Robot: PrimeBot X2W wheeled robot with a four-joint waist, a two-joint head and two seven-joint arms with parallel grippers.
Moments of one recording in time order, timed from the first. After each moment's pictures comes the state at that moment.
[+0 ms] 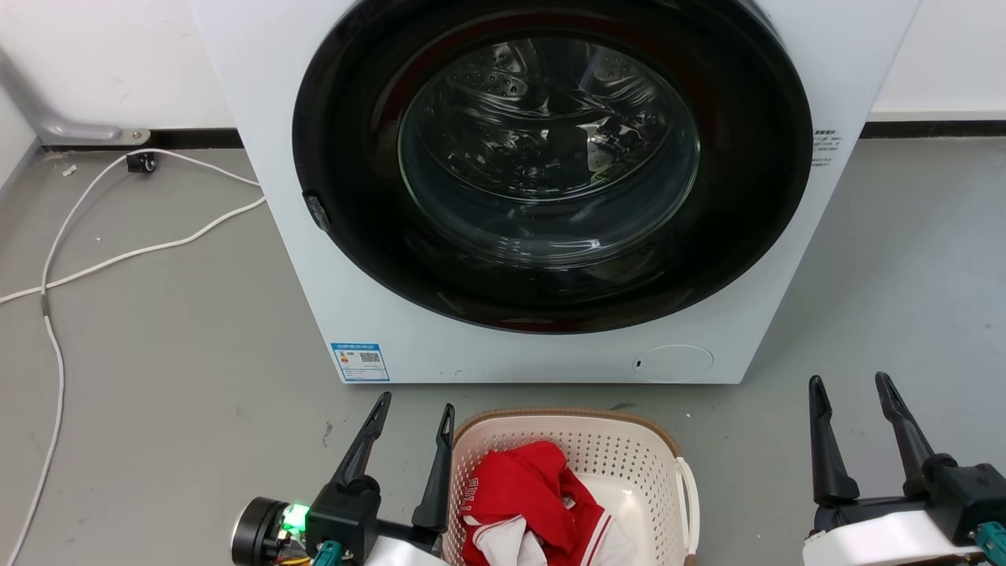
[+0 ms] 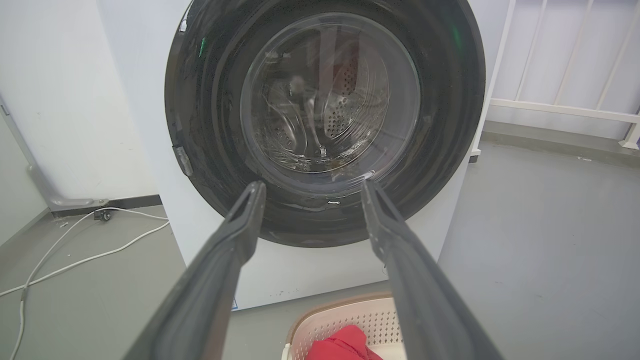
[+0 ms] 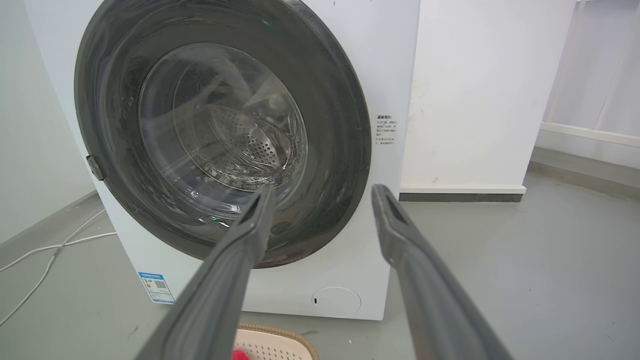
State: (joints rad) left arm 0.04 0.05 -0.26 0.06 -0.06 0.00 -0.26; right arm 0.07 -0.05 -0.06 0.03 0.07 0.13 -0.26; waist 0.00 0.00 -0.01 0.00
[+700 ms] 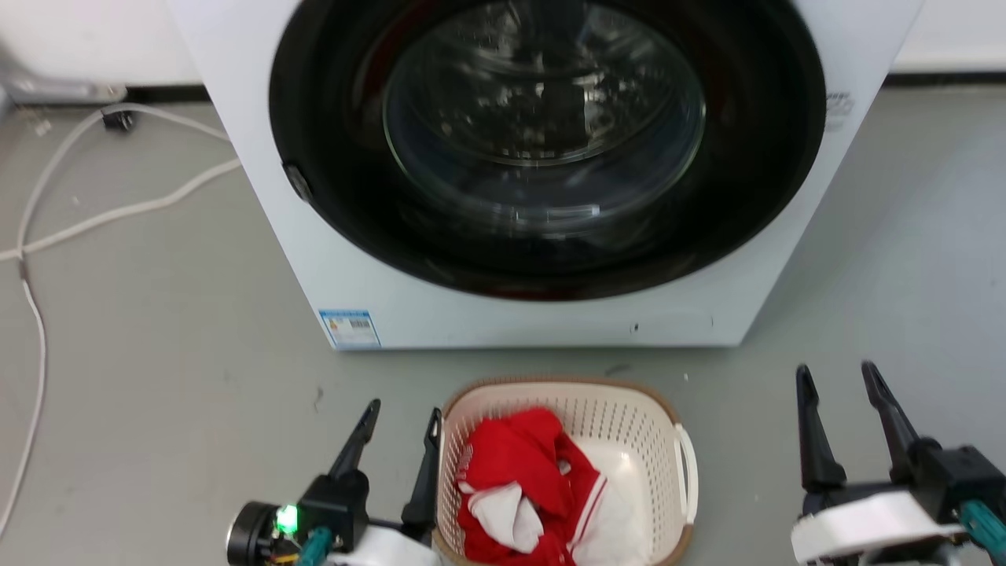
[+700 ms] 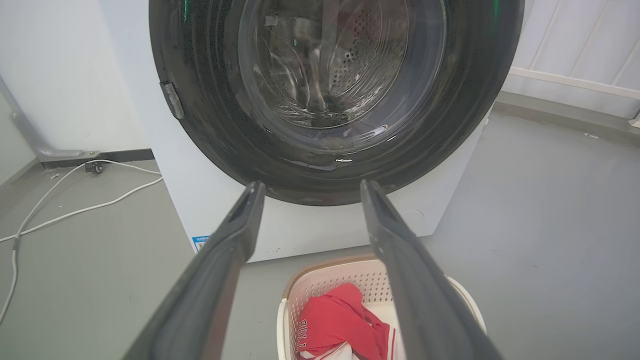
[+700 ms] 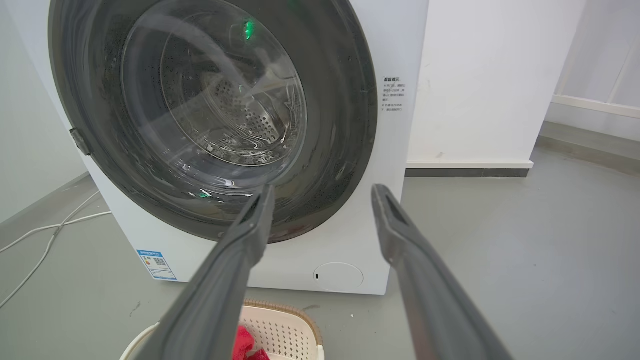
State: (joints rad) left arm 0.02 0.05 -0.24 0.14 -0.09 -0.01 -0.26; right arm 0.04 -0.05 -0.05 0.08 0.08 0.13 -0.26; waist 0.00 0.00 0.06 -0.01
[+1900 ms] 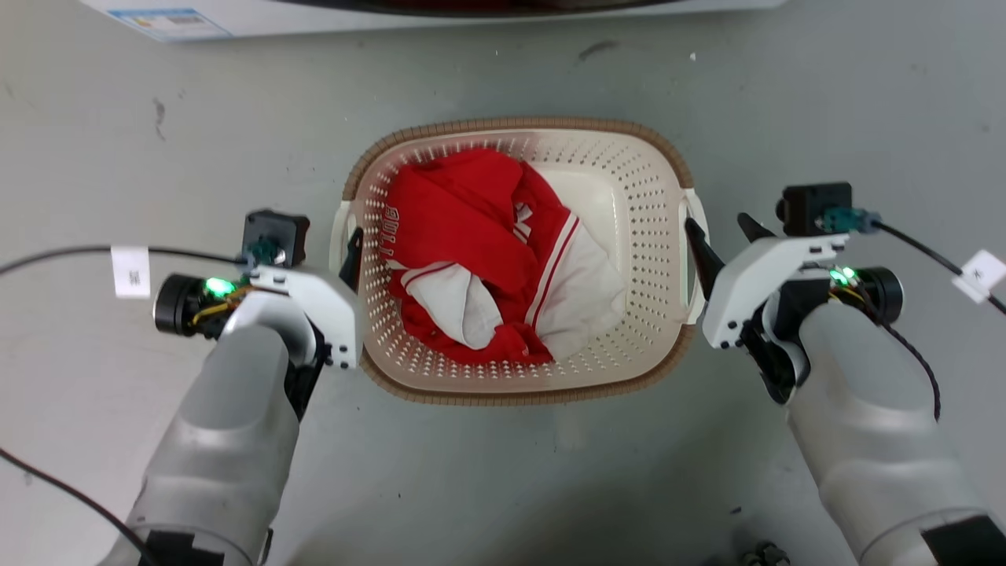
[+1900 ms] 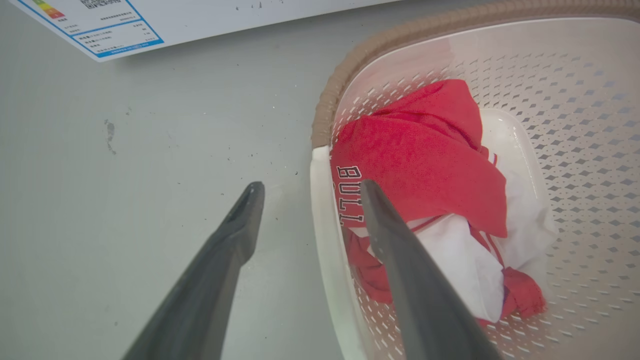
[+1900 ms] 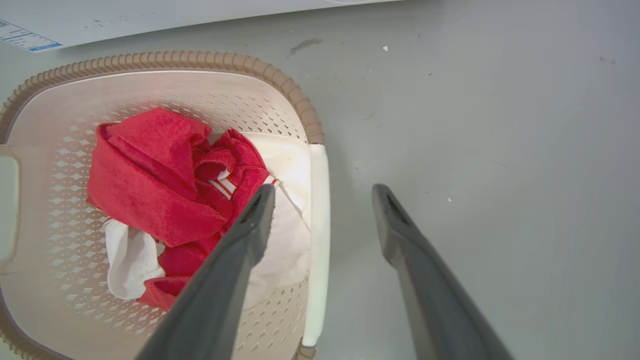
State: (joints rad) left arm -0.79 0.16 -0.22 1.04 -0.15 -0.12 -0.20; right arm -0.79 -0.05 0.15 1.00 0.27 0.13 -0.06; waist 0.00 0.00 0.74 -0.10
